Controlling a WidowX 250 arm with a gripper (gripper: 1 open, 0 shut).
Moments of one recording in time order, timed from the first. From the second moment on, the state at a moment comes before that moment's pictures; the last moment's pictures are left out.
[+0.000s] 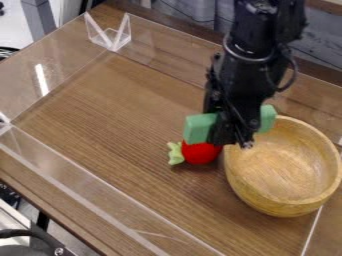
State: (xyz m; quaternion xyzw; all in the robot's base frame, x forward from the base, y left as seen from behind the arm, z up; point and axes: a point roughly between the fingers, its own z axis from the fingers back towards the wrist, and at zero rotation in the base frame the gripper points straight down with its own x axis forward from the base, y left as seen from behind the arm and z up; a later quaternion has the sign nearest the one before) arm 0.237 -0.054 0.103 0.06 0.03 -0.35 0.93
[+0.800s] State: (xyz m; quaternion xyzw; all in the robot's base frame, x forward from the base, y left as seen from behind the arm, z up) arm 0.217 -0.051 0.112 0.06 0.02 -0.33 0.94
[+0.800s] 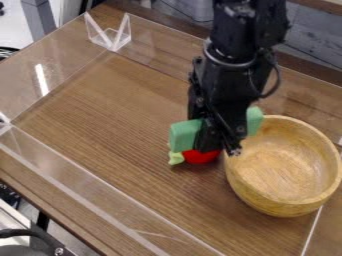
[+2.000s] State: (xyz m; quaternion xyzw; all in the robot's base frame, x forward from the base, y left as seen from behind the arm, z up) arm 0.223 -0.083 0.102 0.06 0.00 -0.39 0.92
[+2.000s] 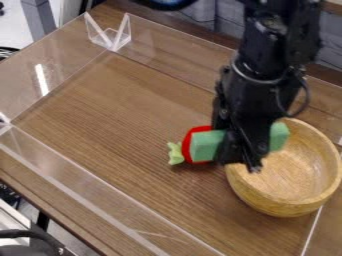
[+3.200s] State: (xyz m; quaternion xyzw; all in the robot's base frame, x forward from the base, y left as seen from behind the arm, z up) arm 0.203 -0.110 0.102 0.04 -0.01 -0.35 0.93
